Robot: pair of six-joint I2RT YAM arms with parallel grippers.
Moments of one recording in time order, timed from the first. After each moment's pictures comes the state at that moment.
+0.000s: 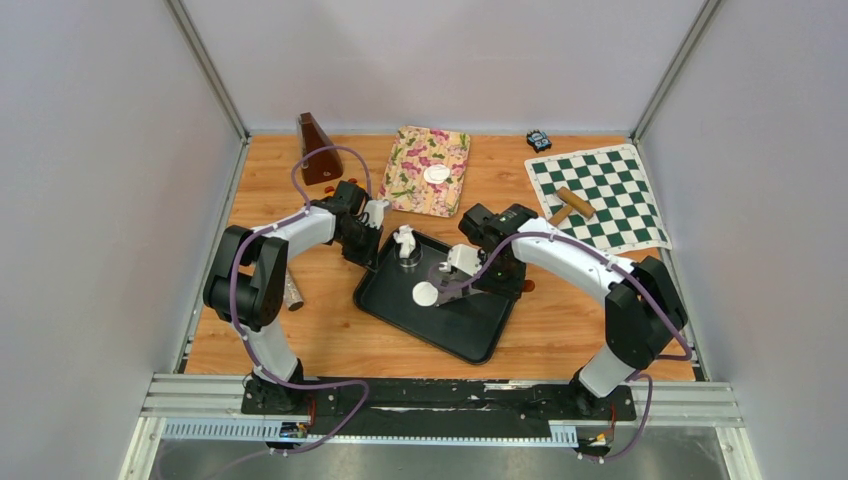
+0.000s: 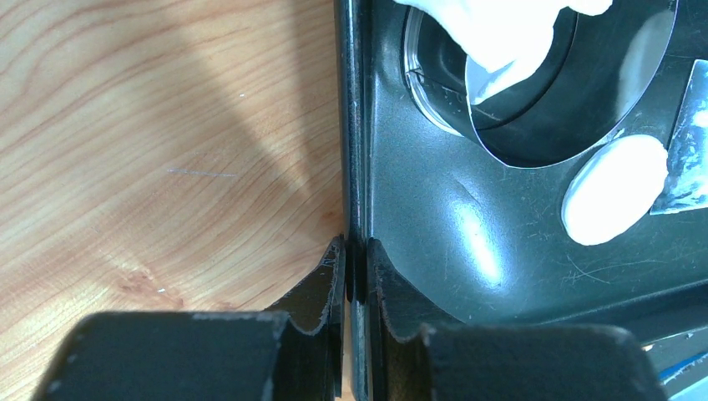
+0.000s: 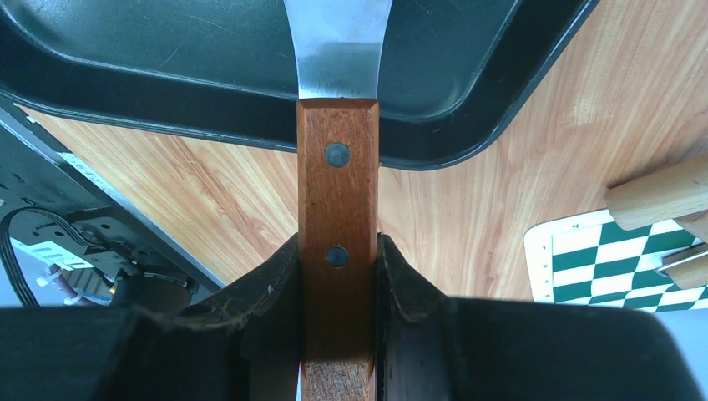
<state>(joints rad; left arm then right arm) -0.33 1.77 1.08 -0.54 0.31 0.05 0.72 1.62 1.24 -1.18 0.04 -0.64</state>
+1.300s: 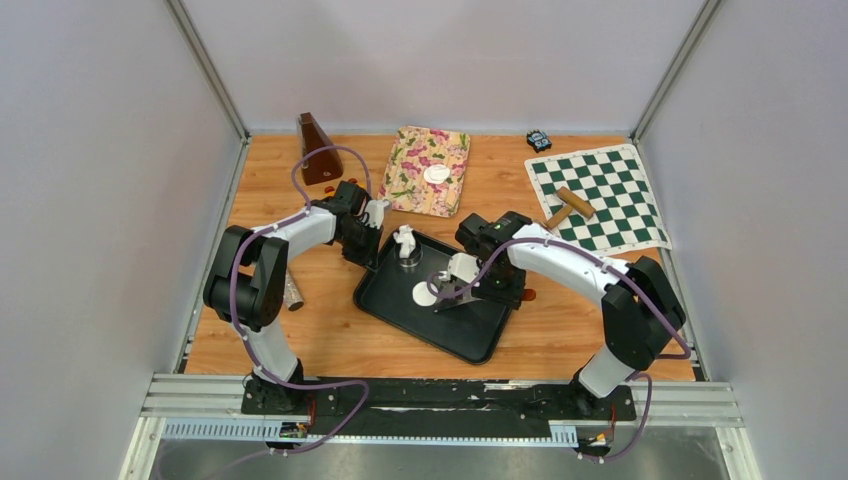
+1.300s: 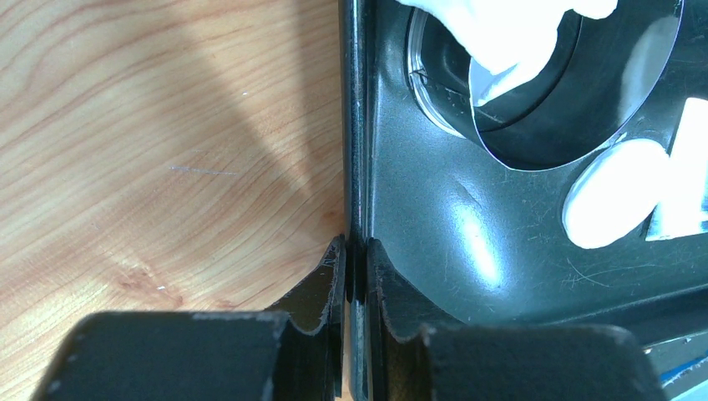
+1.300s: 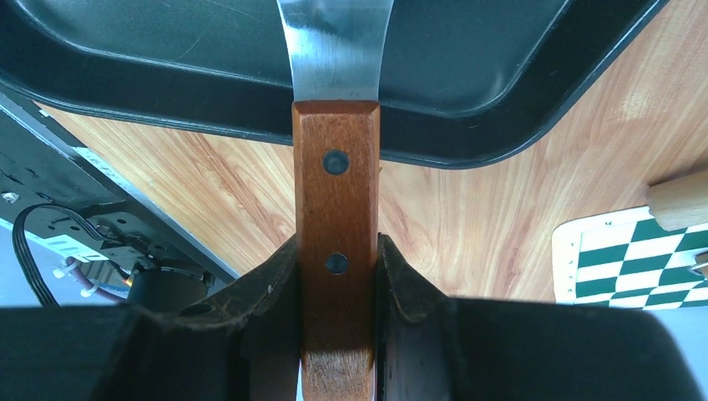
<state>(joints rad) -0.34 1.77 1.08 -0.54 0.30 0.04 0.76 1.62 1.20 -1.19 0.06 -0.58</state>
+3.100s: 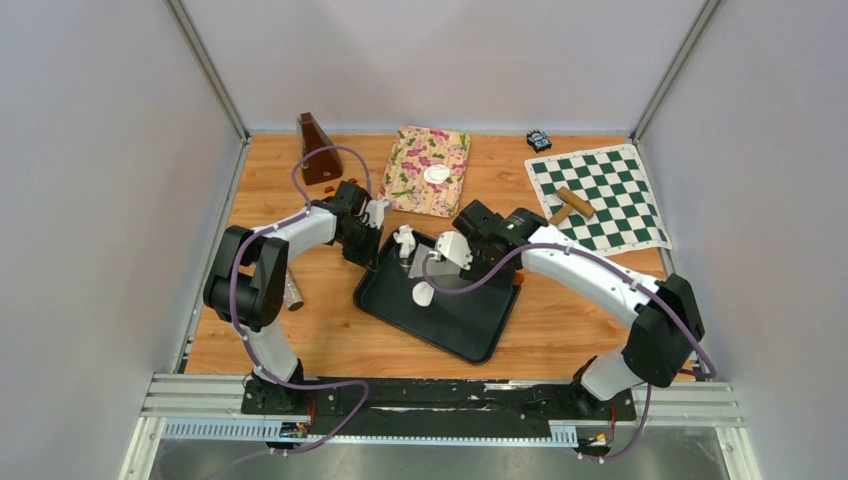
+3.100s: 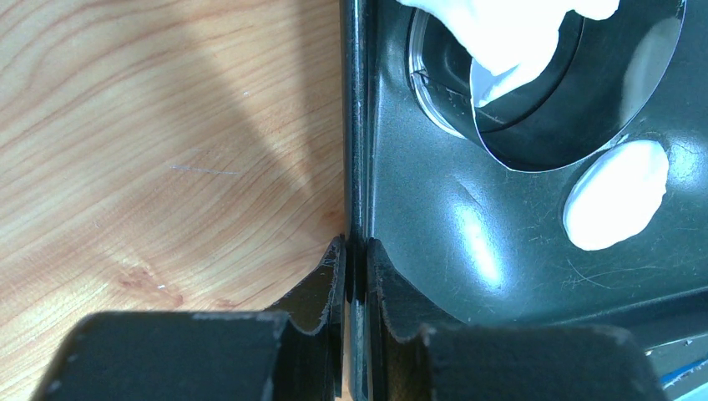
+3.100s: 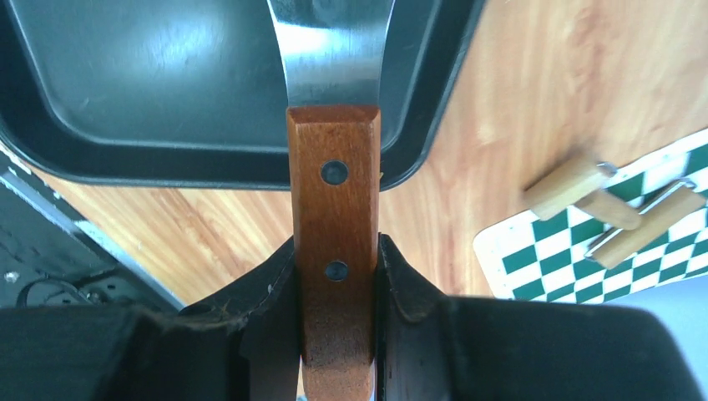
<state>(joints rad) -0.34 1.77 1.08 -0.54 0.29 0.03 0.80 1.54 1.25 -1.11 0.11 -0.53</state>
